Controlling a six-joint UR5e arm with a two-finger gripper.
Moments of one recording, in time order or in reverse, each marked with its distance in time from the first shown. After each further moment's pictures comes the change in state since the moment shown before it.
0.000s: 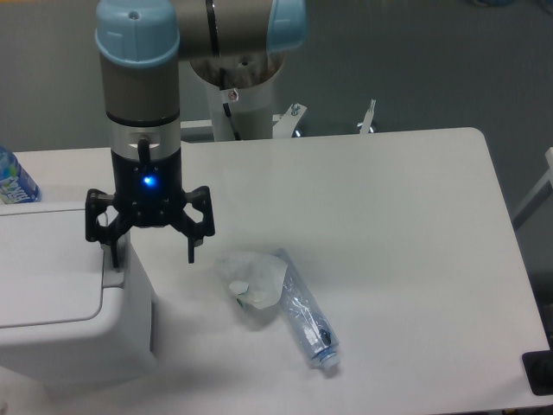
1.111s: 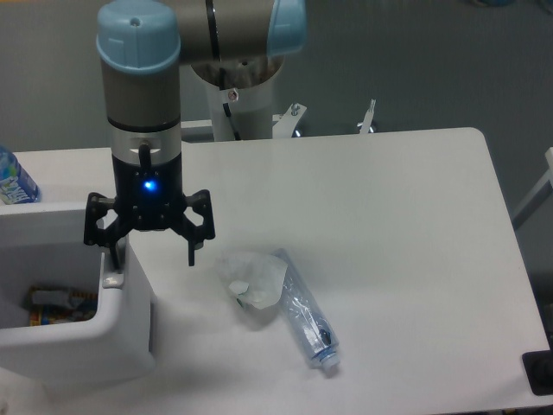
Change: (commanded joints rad) arm 0.002 0.000 0.021 0.000 -0.005 -0.003
